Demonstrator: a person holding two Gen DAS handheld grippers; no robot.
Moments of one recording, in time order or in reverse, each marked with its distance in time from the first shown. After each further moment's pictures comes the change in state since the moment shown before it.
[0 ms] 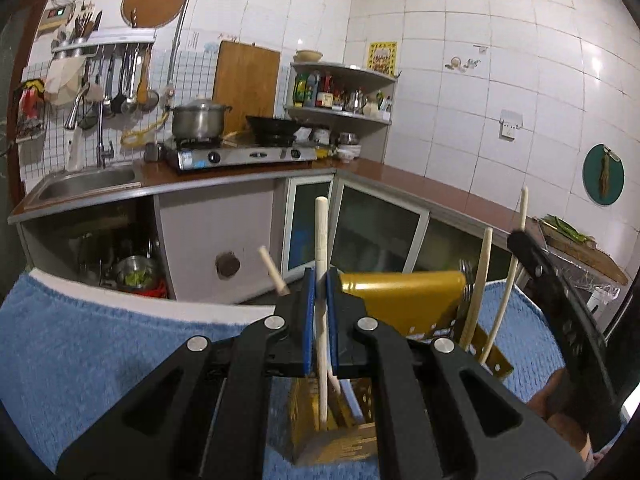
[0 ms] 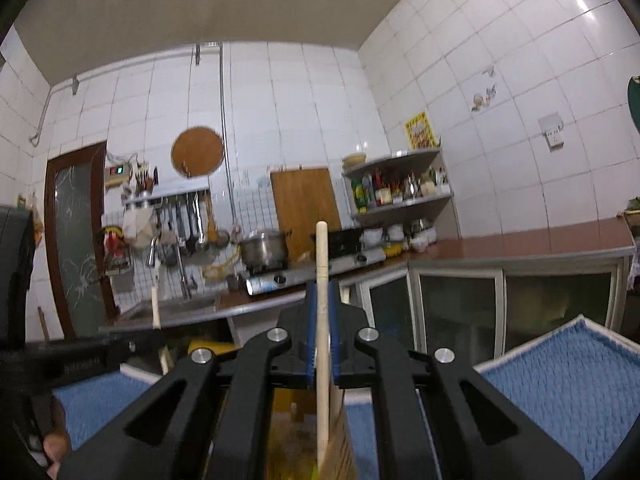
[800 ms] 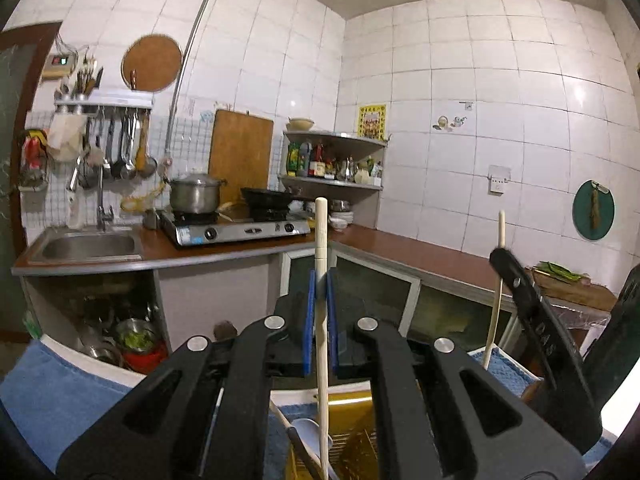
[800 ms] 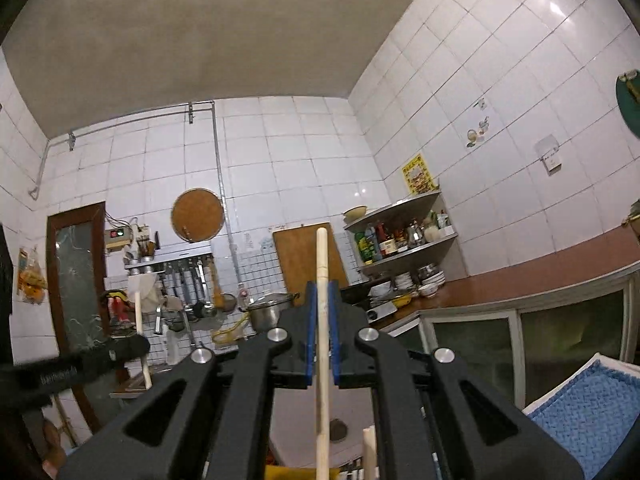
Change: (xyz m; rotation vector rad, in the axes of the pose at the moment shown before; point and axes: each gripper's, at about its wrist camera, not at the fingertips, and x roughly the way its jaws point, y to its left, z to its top) left arm -0.039 -0.025 0.071 0.030 -0.232 -0.018; right arm 0.011 0.006 0.068 0.080 -0.222 0.002
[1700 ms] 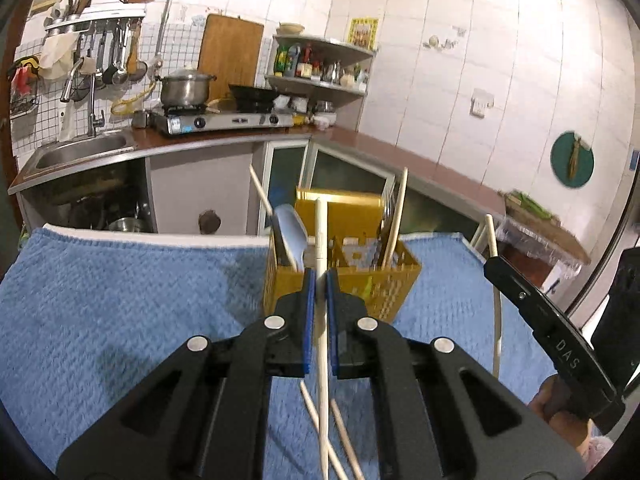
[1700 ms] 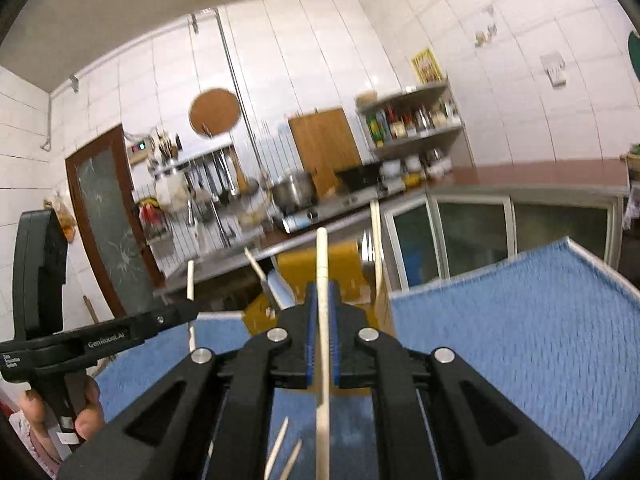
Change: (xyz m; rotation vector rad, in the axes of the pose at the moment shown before) left arm -0.092 0.008 -0.082 -0.062 0.332 -0.080; right arm -0.131 -0.003 -0.033 0.045 0.430 0.071
